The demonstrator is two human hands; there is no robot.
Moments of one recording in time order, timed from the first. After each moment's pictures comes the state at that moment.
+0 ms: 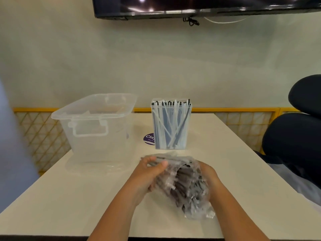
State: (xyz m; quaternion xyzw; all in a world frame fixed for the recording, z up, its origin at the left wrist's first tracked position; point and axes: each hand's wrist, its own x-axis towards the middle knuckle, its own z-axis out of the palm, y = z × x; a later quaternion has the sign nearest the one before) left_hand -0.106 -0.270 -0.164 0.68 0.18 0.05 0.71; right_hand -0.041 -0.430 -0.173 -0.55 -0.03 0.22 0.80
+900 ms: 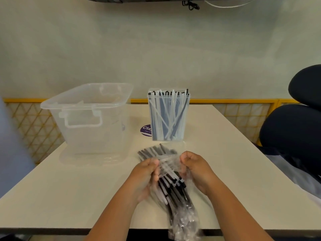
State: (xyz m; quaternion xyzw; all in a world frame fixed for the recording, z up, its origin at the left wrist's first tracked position) left_hand -0.094 -0.274 -0.197 0.59 0.16 0.03 0.79; right_hand -0.025 -0.418 -0.198 -0.68 -0.13 0.18 0.70
